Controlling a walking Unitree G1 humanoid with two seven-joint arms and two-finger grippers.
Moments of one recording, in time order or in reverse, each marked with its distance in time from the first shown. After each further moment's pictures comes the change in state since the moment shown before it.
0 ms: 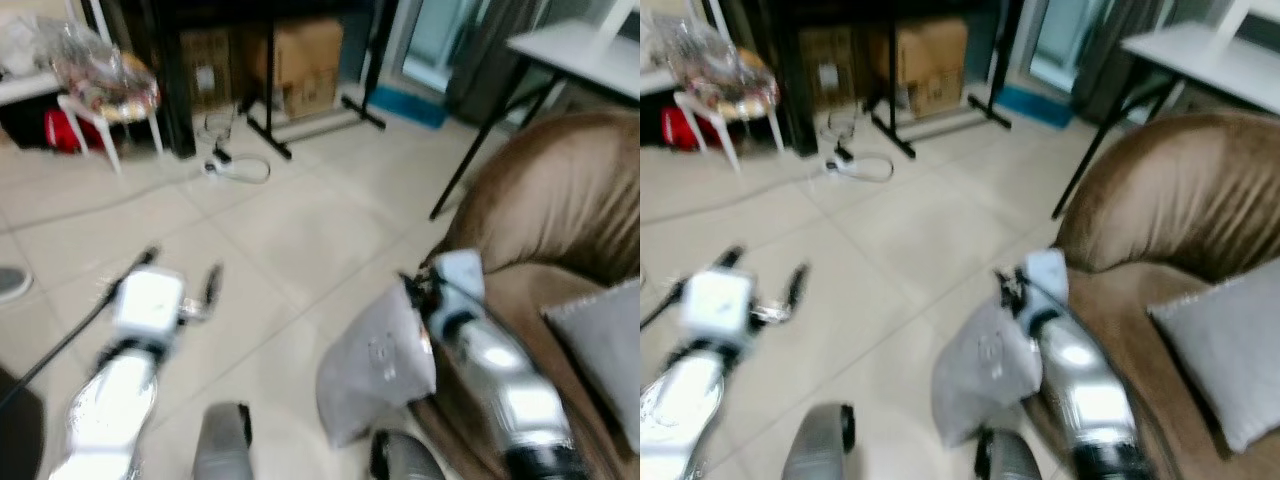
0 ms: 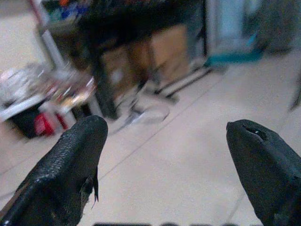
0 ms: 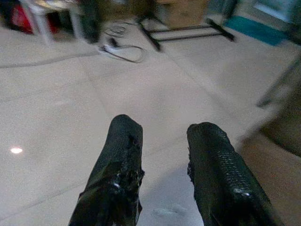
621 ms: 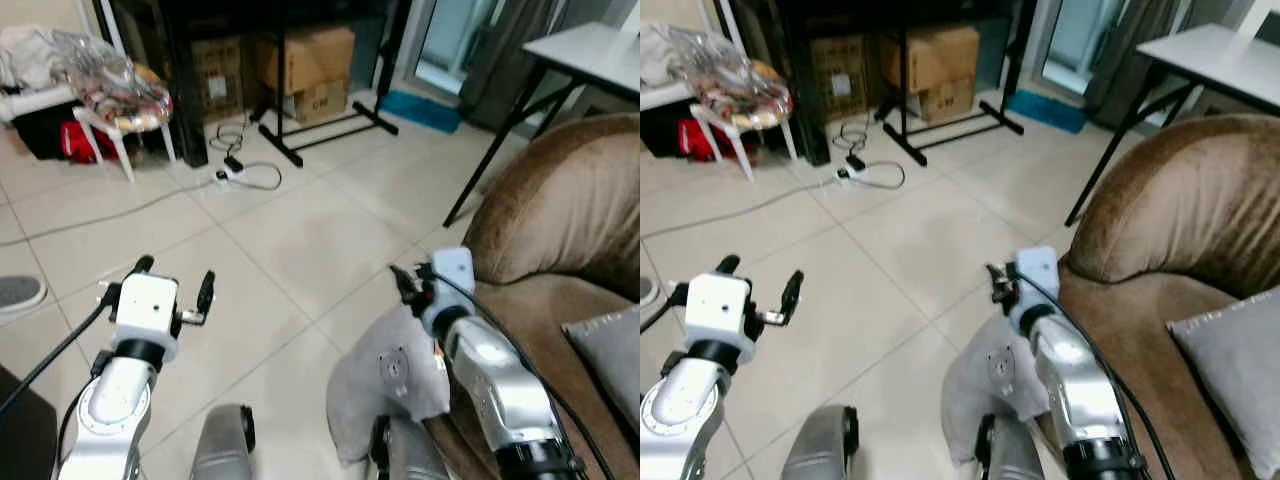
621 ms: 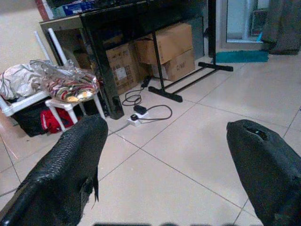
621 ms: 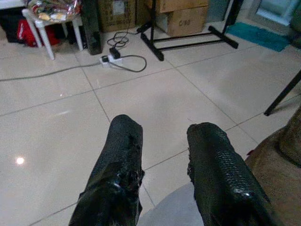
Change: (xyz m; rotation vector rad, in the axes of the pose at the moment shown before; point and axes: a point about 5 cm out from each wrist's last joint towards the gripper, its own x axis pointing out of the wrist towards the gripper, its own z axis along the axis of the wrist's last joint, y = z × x) left arm 0.007 -0.011 0.005 -0.043 -0.017 -0.027; right arm -0.004 -0.019 -0.001 0.021 -0.005 -0.113
